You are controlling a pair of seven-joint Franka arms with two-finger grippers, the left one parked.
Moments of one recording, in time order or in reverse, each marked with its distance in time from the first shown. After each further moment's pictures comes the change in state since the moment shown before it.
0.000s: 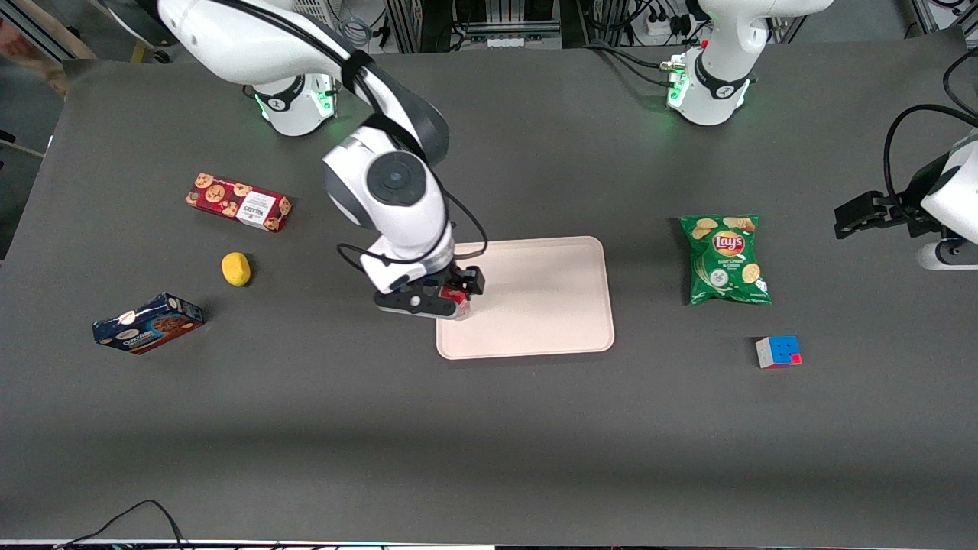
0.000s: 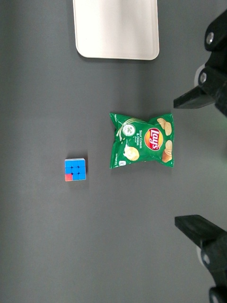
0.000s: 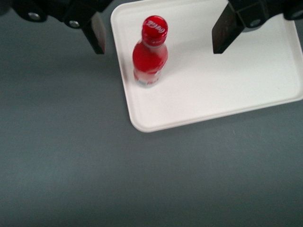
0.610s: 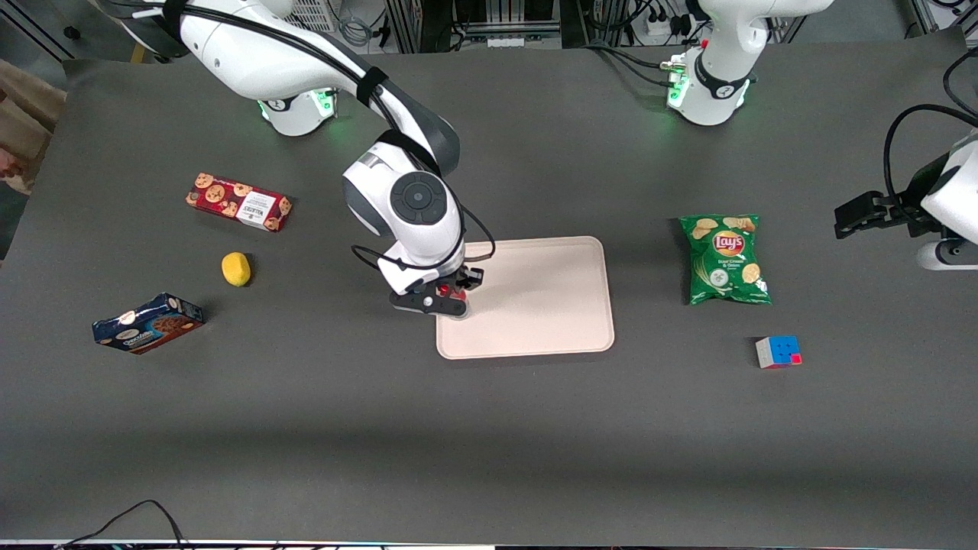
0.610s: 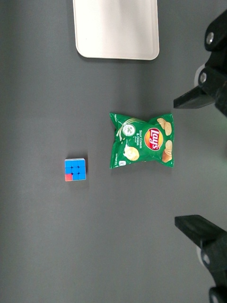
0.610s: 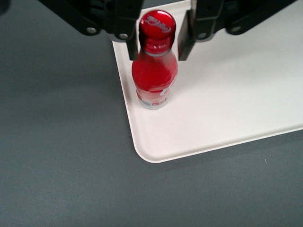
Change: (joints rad) arm 0.027 0.064 0.000 -0.033 0.004 -0.008 0.051
